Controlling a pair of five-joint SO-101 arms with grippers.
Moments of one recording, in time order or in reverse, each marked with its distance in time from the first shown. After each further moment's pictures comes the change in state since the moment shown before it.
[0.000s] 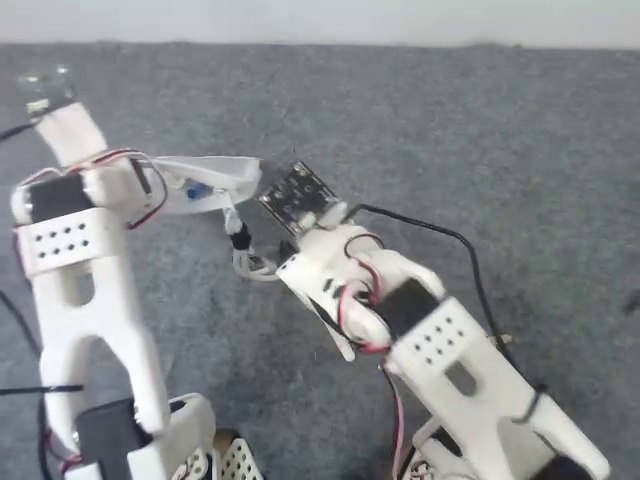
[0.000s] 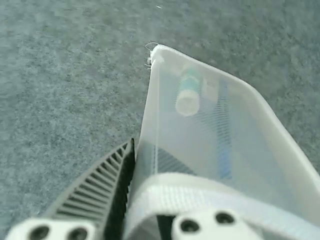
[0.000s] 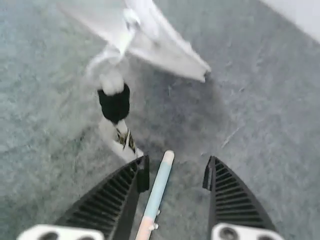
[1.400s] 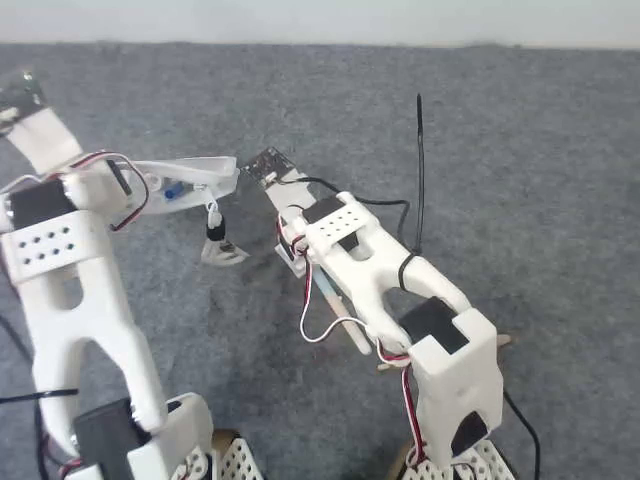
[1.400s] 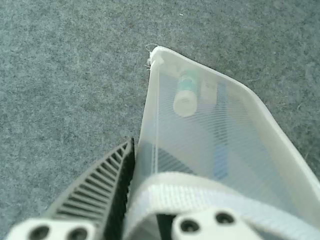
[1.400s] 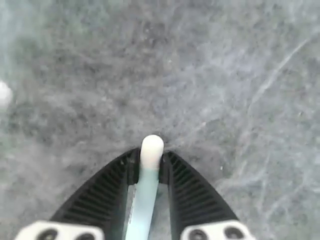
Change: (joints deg) left arm -2.8 0.0 0.0 -0.2 0.9; right arm 6.3 58.5 -31.7 4.6 -0.4
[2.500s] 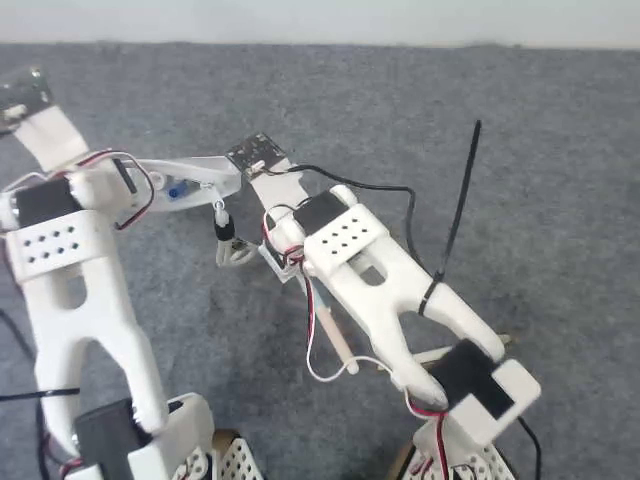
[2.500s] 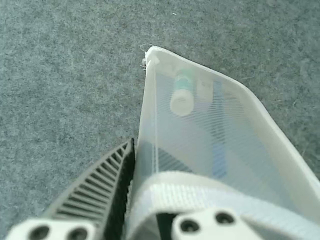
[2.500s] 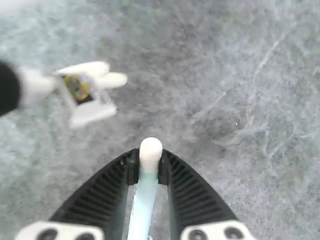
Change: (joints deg) left arm 1.6 0.0 0.0 0.0 0.0; right arm -5.2 -19.6 -0.1 15.8 -7.6
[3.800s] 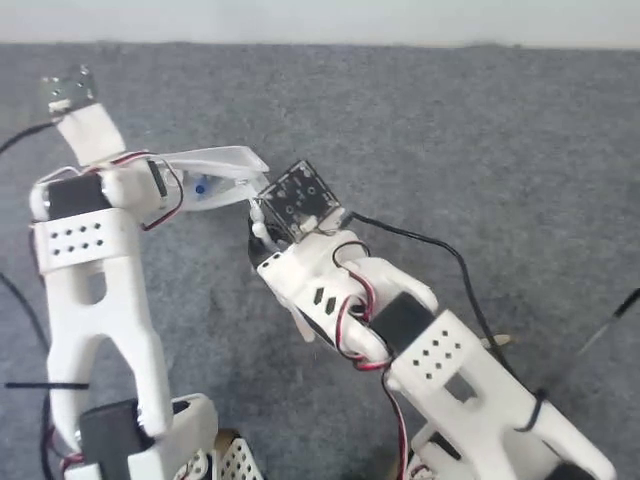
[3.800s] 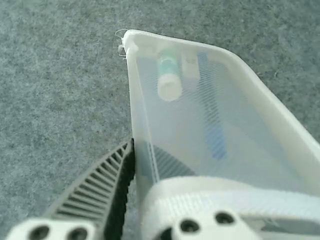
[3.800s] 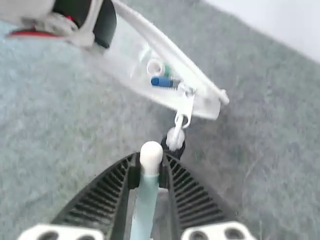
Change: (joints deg) left arm 6.4 -0.1 1.9 0.0 -1.4; right arm -4.9 -45.6 37.5 -32.5 0.0
